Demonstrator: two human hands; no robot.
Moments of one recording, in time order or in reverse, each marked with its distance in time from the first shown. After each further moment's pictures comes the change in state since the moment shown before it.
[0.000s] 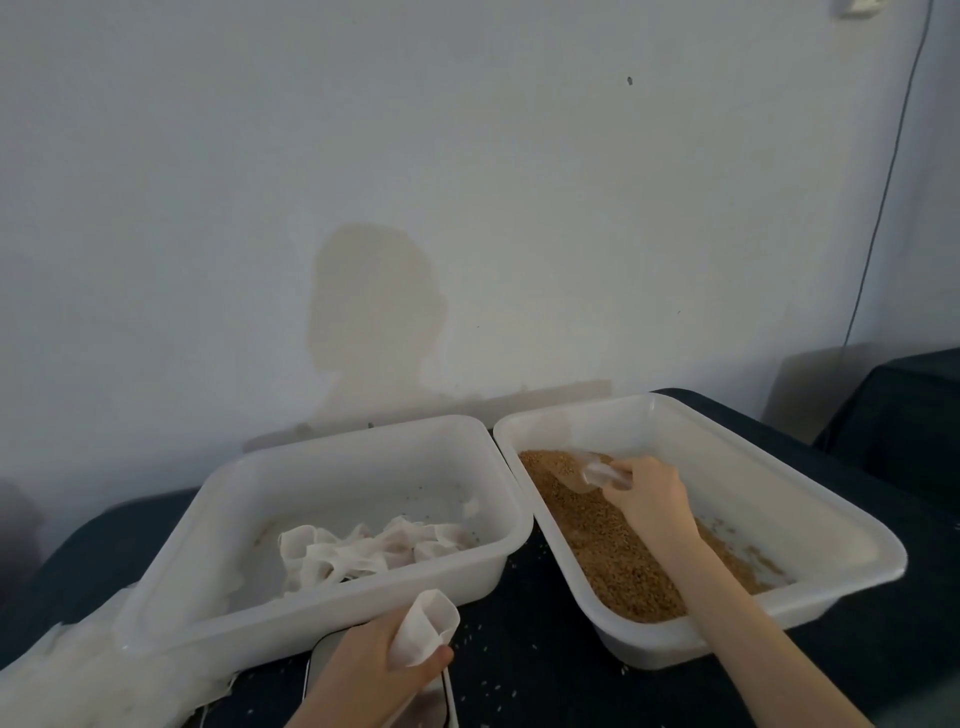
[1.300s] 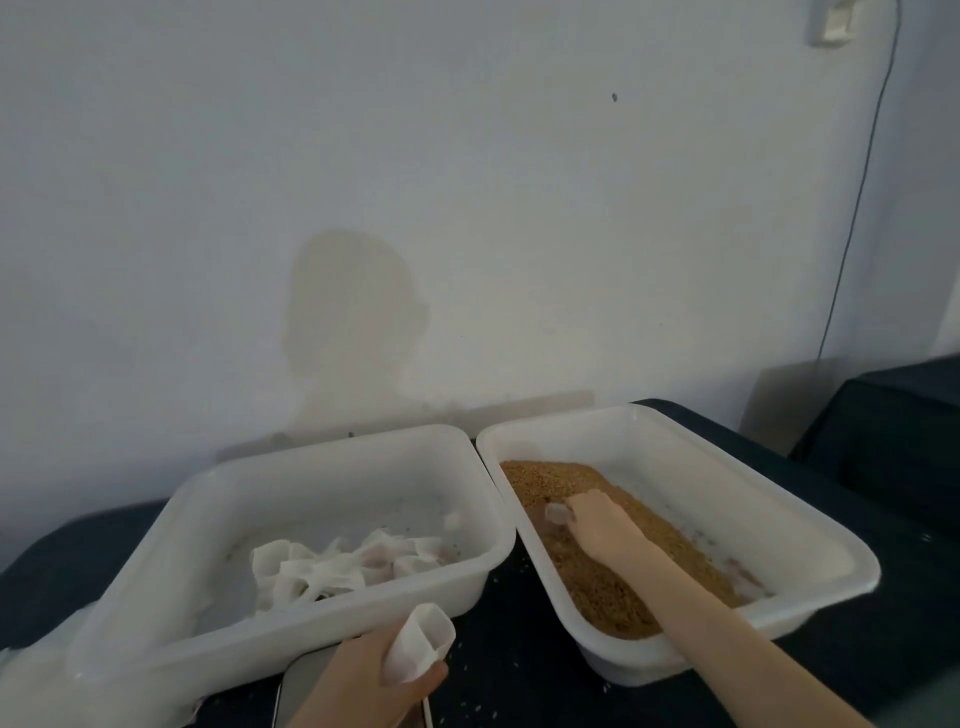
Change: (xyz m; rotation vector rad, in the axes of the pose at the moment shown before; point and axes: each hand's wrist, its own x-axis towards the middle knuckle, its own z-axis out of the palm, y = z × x) left_hand 0.006 0.014 0.004 0.004 -0.054 -0.014; right_hand 0.012 -0.009 0.030 -0.432 -0.386 -0.080
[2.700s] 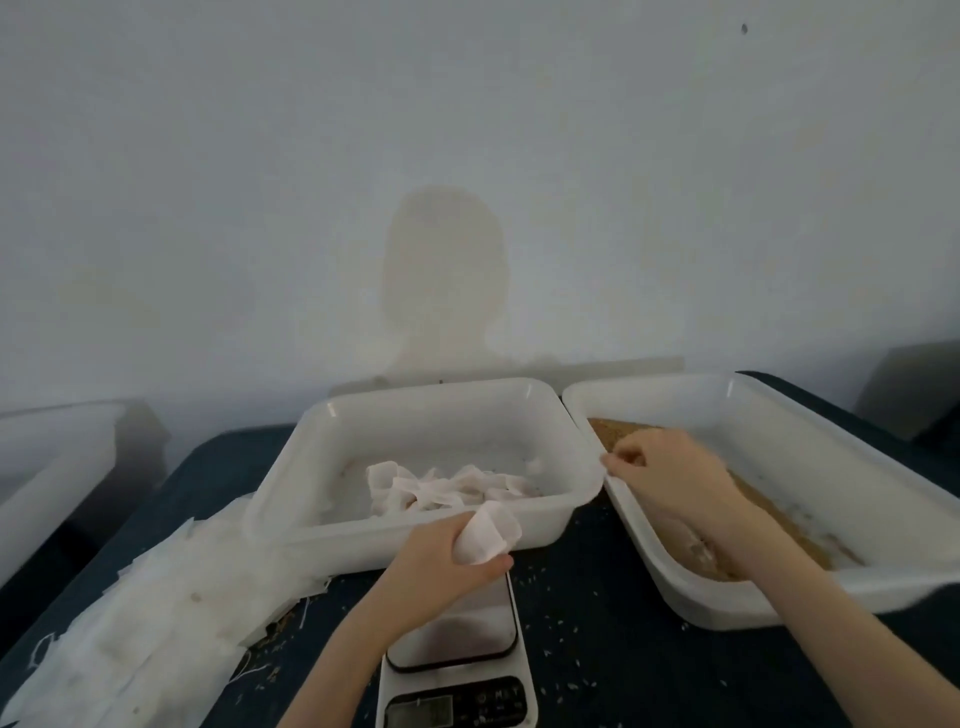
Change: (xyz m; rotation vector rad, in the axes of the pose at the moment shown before) left_hand -0.017 0.001 -0.031 -0.091 0.128 0.108; right_hand -0.063 -0.046 -0.035 0.137 0.252 -0.292
